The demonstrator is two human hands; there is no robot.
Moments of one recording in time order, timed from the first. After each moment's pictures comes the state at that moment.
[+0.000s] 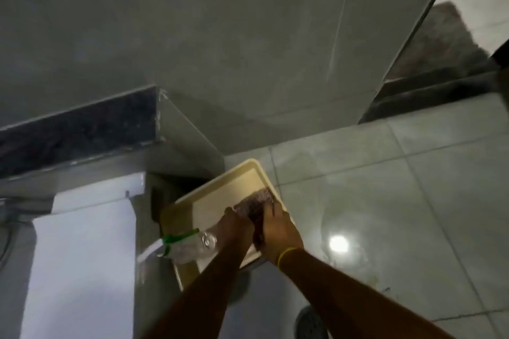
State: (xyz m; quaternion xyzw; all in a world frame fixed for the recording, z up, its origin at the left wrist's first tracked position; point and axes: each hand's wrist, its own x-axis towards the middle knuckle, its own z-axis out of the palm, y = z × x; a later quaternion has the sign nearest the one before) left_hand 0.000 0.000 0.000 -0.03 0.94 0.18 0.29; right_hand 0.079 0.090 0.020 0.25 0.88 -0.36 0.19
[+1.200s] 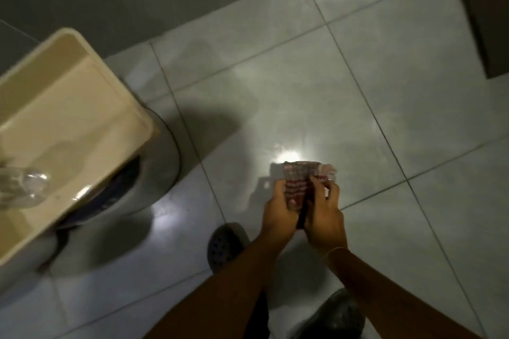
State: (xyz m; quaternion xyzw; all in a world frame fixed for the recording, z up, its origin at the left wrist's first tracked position) left_hand 0.368 0.117 -0.245 -0.16 0.68 0.44 0.56; right_hand 0.462 0.169 -0.249 0.62 0.67 -0.41 0.00
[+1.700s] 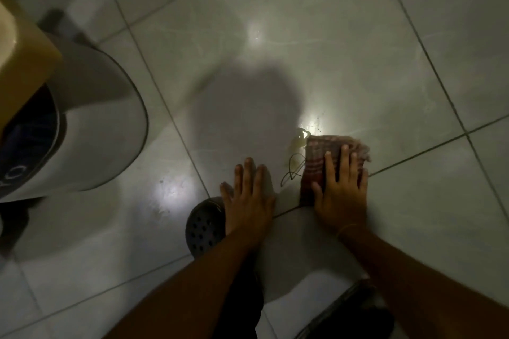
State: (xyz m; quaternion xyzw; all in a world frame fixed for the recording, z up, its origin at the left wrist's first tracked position) left_hand 0.398 -0.001 -0.462 0.39 0.86 -0.03 0.32; right_hand 0.565 0.154 -0.472 0.47 0.86 -0.16 0.14
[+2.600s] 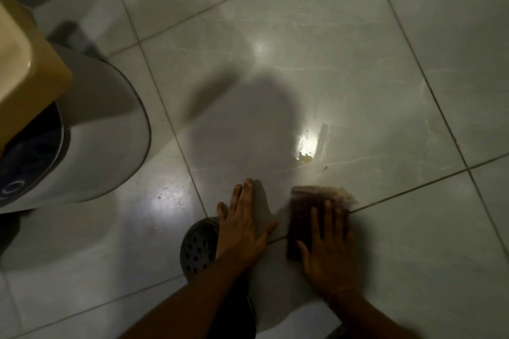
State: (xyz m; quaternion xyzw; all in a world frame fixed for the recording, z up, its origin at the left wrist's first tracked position) left_hand 0.385 -0.010 -0.463 0.37 0.86 0.09 0.35; right_hand 0.590 0.095 -0.464 0.39 0.88 -0.19 0.18
